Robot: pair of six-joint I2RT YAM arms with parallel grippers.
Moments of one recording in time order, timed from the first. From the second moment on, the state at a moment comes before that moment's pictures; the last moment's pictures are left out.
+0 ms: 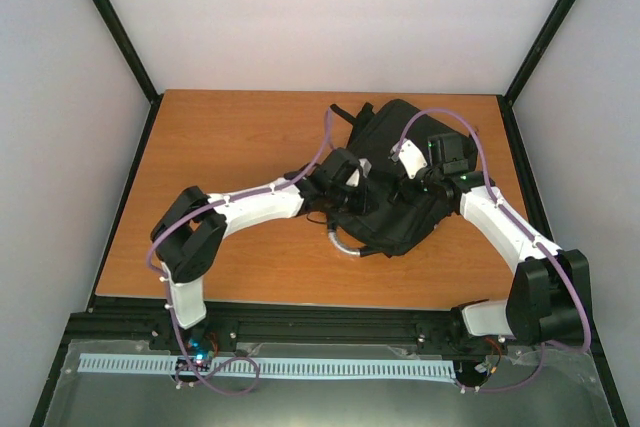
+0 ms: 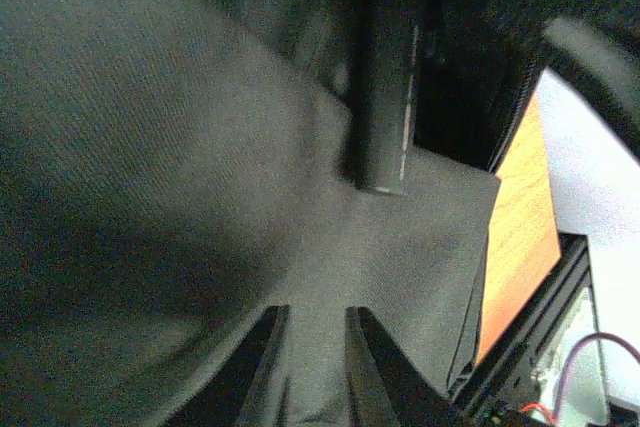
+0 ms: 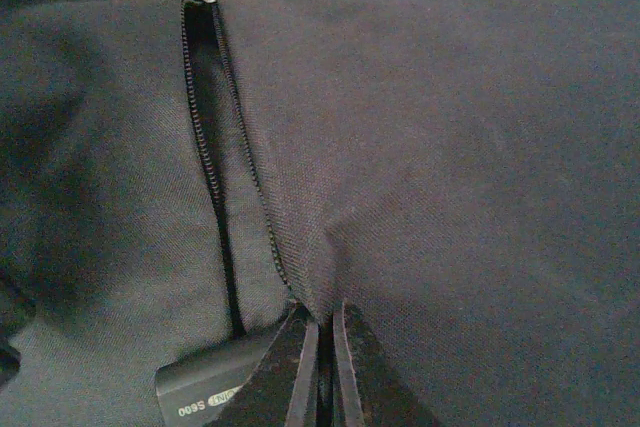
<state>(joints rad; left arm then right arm) -0.86 1.84 1.33 -0.26 0.29 -0.78 0.24 1.34 0.93 -0.43 -0.27 -0.48</state>
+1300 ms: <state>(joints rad) -0.86 2.10 1.58 -0.18 0.32 -0.83 0.24 1.34 0.93 -0.43 -0.27 -0.49</state>
